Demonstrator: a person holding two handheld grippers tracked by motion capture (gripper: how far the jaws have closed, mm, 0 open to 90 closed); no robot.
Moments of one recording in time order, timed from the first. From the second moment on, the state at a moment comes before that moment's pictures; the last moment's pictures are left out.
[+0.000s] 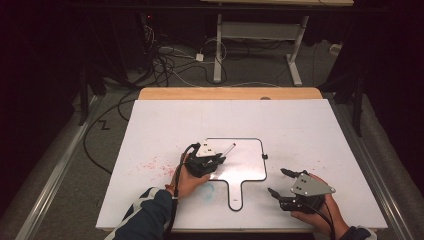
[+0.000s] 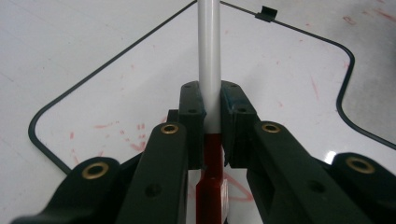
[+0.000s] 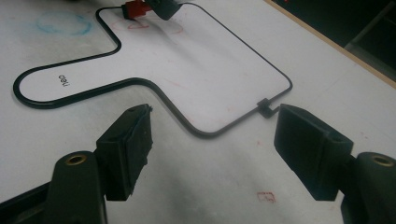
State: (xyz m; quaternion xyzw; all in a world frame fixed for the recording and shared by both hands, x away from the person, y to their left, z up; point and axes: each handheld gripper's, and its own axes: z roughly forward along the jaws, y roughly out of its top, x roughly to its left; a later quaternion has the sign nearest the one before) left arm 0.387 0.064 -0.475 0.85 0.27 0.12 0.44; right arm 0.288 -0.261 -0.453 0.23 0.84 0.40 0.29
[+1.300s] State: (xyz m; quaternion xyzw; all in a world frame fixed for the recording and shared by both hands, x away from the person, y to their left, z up) left arm 0.369 0.057 -0.451 0.84 0.22 0.15 0.48; right arm 0.307 -0.255 -0.450 0.25 0.83 0.41 0.28
